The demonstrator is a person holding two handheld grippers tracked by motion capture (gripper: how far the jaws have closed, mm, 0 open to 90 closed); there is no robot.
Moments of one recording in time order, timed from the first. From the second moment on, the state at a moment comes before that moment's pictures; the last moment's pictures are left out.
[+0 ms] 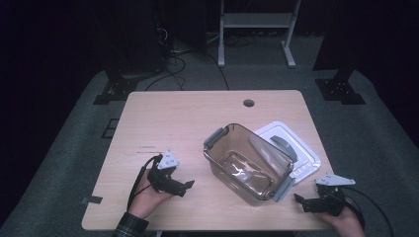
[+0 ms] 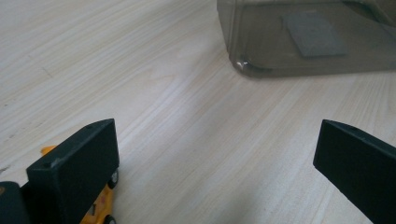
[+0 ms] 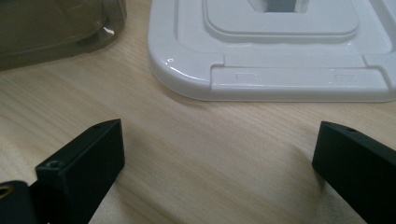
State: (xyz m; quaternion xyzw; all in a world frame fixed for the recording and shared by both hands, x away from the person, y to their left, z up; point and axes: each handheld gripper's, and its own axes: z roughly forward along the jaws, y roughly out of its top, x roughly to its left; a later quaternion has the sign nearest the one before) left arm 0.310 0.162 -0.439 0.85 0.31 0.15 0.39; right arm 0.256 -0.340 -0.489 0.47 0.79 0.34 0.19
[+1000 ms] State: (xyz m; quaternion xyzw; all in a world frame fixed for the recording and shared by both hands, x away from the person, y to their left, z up) left arm 0.322 0.207 -0.425 0.83 0.35 0.18 0.40; right arm 0.257 -0.340 -0.489 0.47 0.79 0.34 0.19
